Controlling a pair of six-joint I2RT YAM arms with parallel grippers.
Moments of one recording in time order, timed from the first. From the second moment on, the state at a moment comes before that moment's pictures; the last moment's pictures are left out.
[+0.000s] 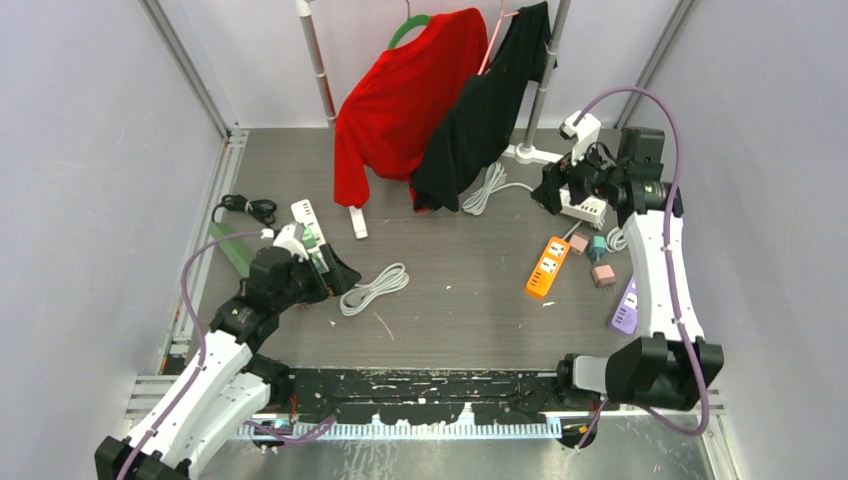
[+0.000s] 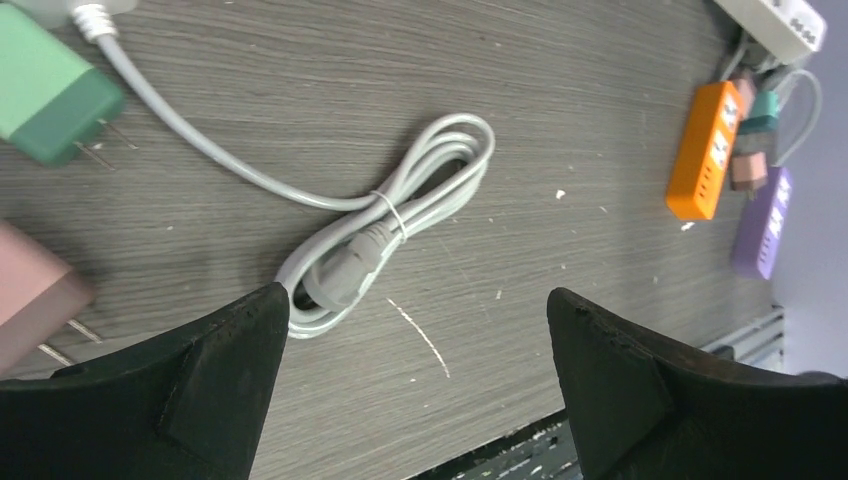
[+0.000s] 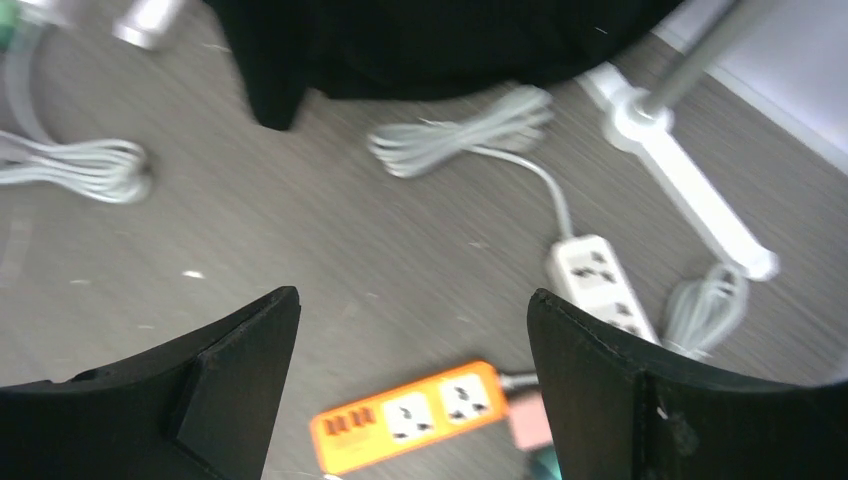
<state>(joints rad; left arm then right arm) -0.36 0.64 0.48 -0.39 0.16 -0.66 -0.13 1.32 1.35 -0.69 -0.63 -0.55</state>
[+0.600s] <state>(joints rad) -0.36 1.04 0.58 -0.35 -0.06 -0.64 -0.15 1.10 0.91 -0.31 -1.02 0.03</state>
